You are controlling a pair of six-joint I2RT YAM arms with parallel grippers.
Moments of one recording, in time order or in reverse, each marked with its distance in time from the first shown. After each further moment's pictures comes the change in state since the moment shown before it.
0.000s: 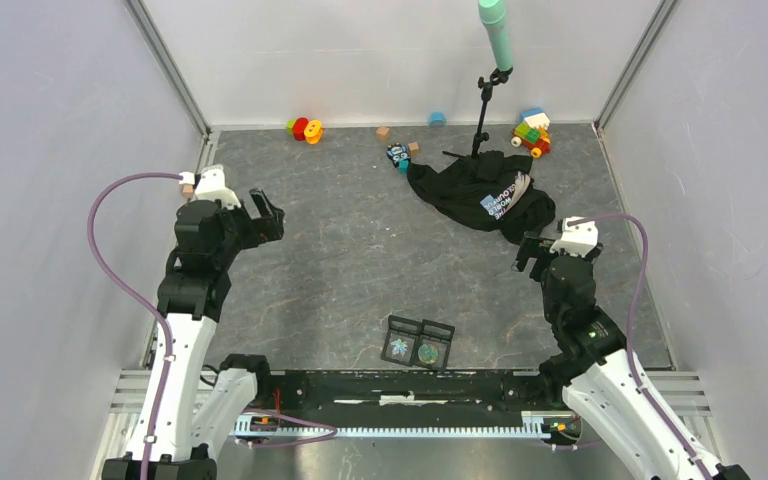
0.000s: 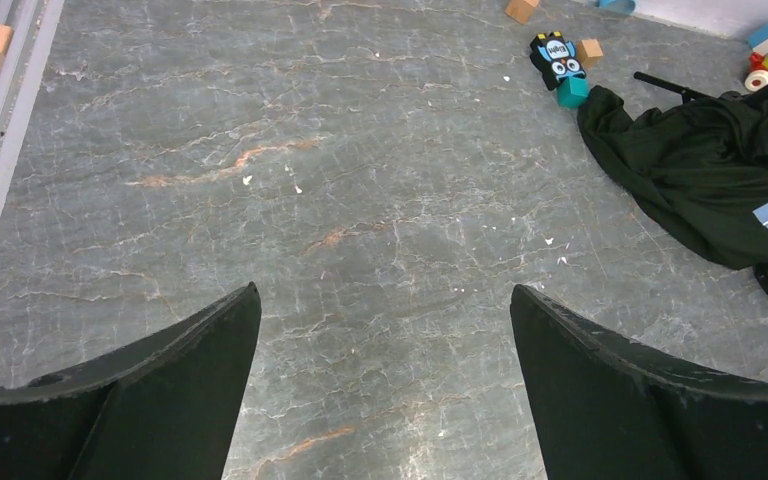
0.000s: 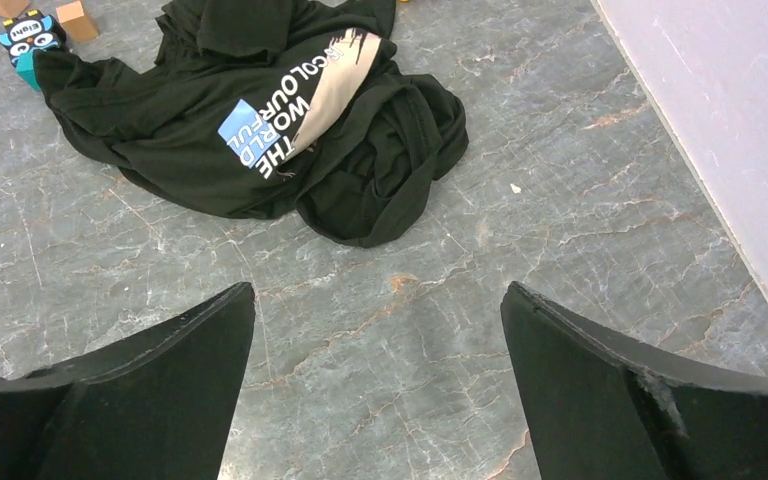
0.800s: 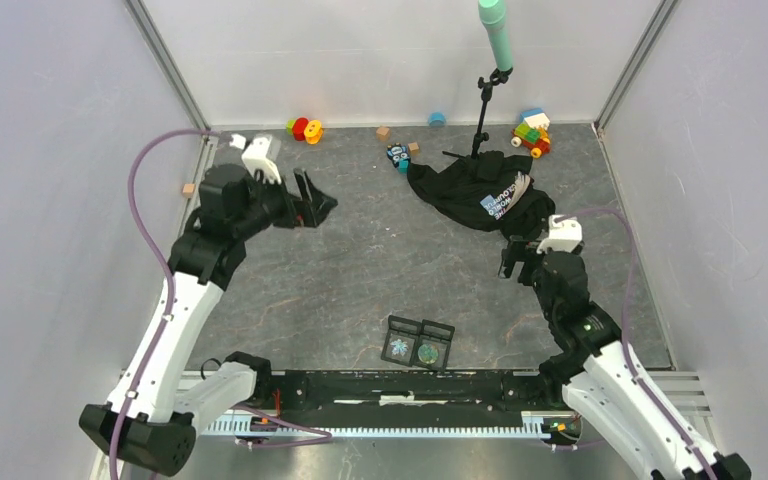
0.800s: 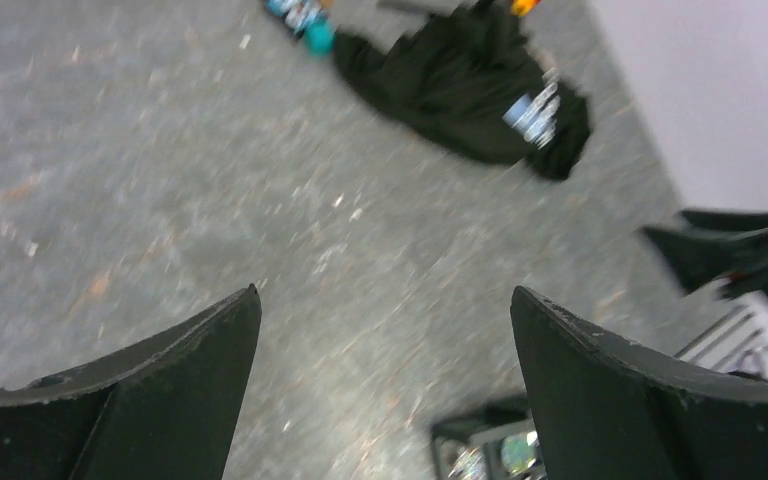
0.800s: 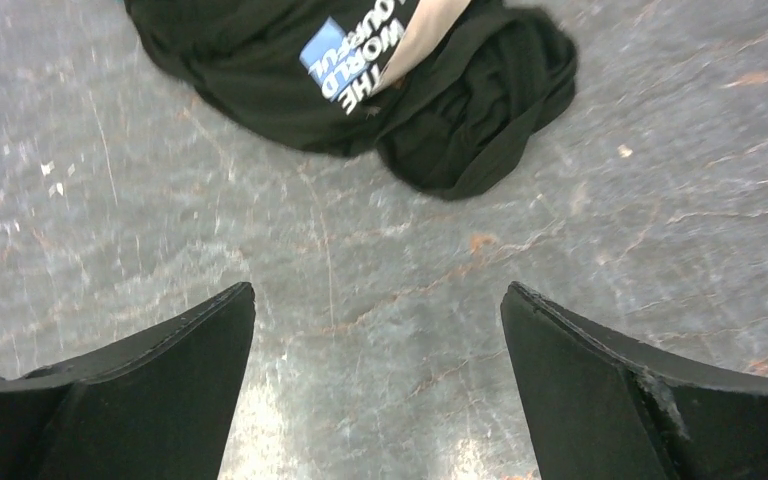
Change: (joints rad) left arm -0.217 0.186 0.162 -0.030 0.236 -0.059; right arm 0.000 0.016 0.000 -0.024 -0.159 0.057
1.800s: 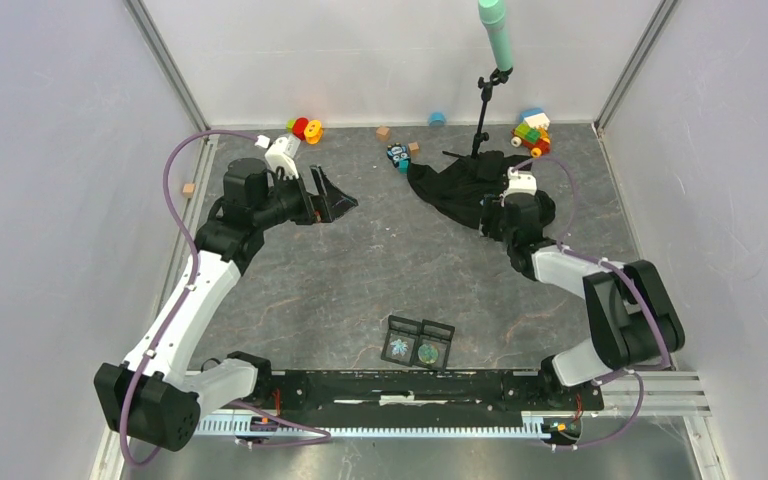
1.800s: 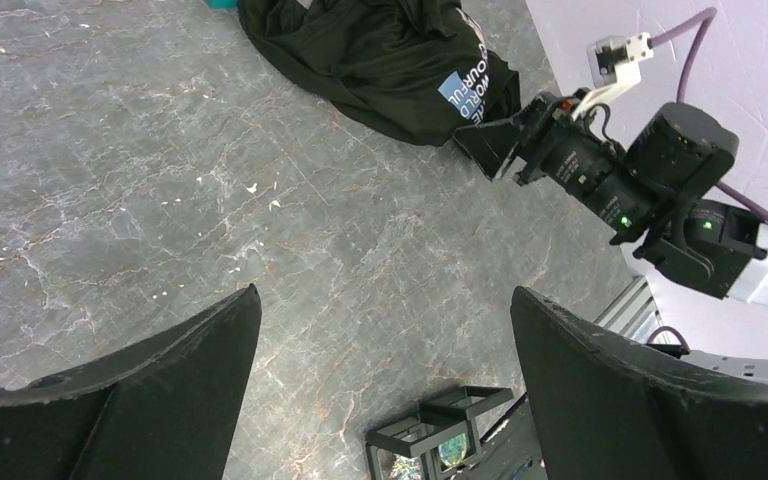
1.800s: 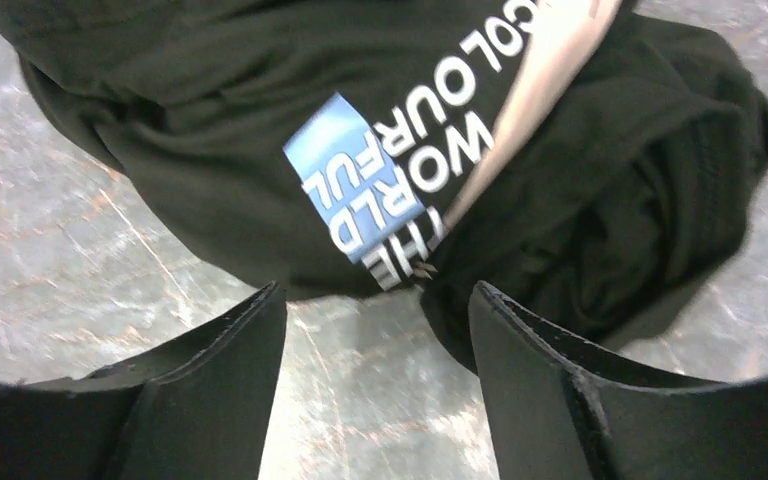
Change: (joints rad) left arm -0.014 0.151 -0.014 0.188 0.185 -0.153; right arm -0.137 0.957 0.210 0.541 -0.159 -0.036
